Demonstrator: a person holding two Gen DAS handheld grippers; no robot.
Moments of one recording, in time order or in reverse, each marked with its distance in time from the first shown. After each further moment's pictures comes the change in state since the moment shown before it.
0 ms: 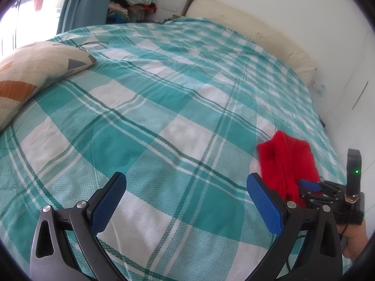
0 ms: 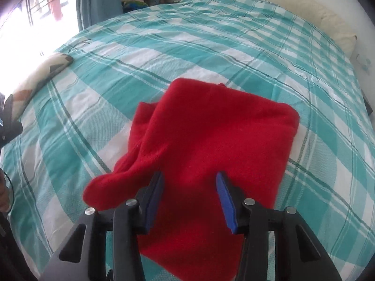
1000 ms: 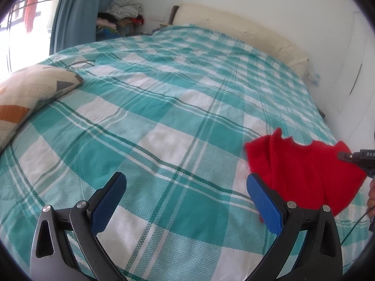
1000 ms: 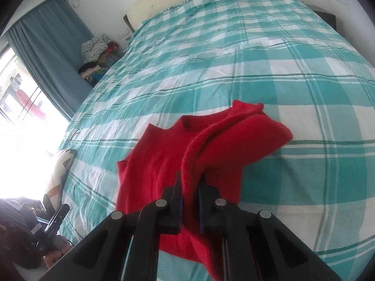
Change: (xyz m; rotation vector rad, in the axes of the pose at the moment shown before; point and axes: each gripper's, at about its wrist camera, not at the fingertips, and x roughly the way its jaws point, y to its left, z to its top) left arm -0.003 -0.038 -0.003 0.088 -0.054 0.021; right arm -0.089 -0.147 -0.011 0.562 -0.123 0.163
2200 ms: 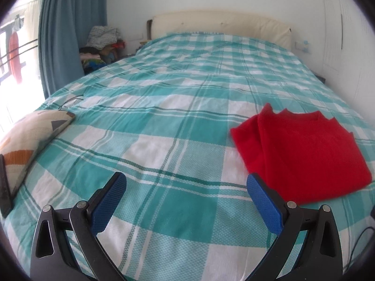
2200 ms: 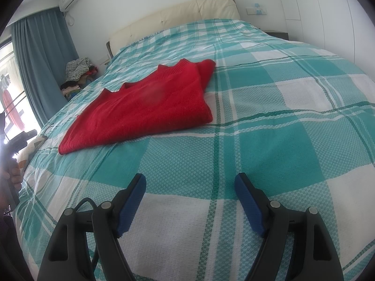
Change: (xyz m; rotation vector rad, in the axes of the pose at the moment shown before) left arm 0.004 -0.068 -0.023 0.303 -0.061 0.106; right arm -0.080 -0.133 -0.241 0.038 -0.294 -0.199
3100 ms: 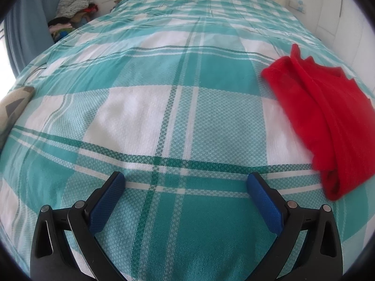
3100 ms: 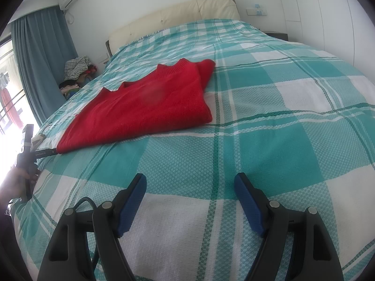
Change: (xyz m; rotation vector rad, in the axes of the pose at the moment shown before) left arm 0.117 0.023 -0.017 0.065 0.290 -0.112; right arm 0.002 0.000 0.000 -0.007 -0.002 -0.009
